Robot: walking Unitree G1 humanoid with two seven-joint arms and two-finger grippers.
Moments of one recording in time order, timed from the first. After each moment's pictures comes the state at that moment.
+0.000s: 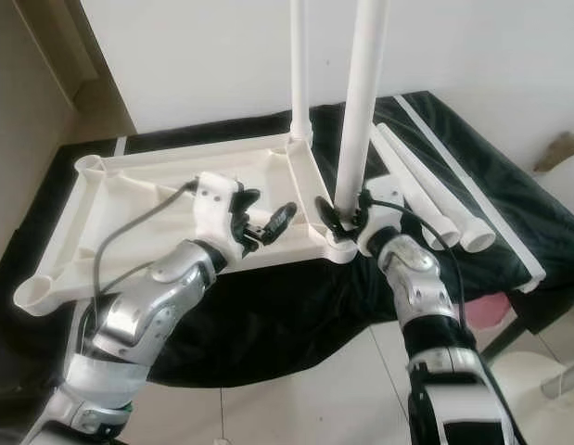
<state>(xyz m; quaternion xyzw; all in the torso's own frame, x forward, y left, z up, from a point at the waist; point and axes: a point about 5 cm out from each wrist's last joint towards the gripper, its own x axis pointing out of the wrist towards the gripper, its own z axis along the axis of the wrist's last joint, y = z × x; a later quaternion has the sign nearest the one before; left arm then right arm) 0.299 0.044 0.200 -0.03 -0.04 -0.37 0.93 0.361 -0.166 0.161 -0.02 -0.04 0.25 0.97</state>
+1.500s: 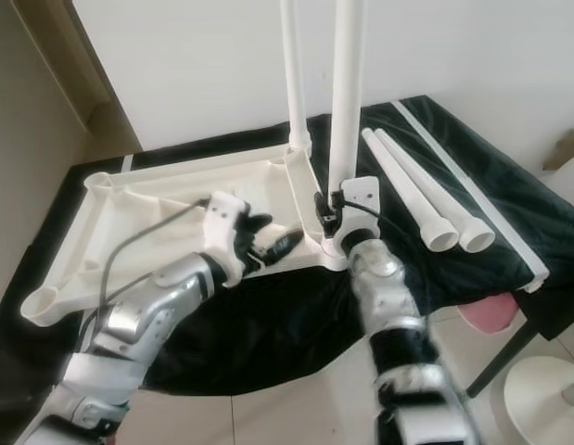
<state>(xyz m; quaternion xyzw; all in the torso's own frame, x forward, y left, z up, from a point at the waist) 0.319 0.058 0.182 -0.07 0.01 -0.36 0.93 0.340 -0.117 0.154 0.04 -0.04 -0.03 1.00</state>
